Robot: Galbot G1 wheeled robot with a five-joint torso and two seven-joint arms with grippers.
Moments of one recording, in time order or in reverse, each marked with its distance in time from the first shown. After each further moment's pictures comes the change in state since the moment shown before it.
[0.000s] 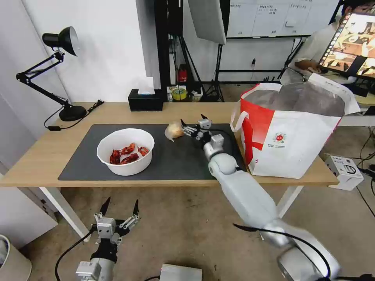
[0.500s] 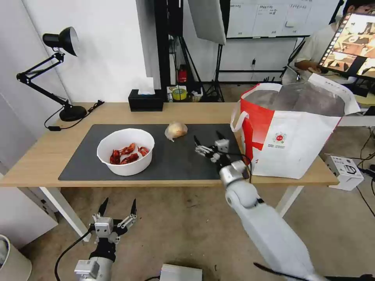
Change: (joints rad) left arm -0.017 0.002 -0.021 0.030 -0.035 0.001 -0.001; right arm -0.307 -0.178 0.084 0.407 -0.057 -0.014 0.039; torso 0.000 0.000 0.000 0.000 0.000
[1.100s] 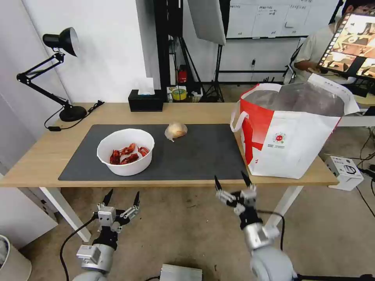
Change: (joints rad) left arm -0.078 0.070 0.022 0.026 -0.056 0.056 -0.001; right arm -0.625 -0.039 0.262 0.491 -0.130 0.038 0.014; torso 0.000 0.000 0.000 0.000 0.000
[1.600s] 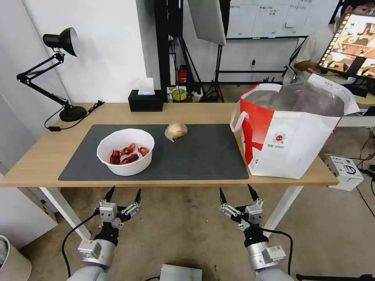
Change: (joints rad) left arm -0.034 0.060 0.031 0.005 -0.039 0.034 -0.024; right arm -0.292 0.128 0.093 0.104 -0.166 0.070 -0.024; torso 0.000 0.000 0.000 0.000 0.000
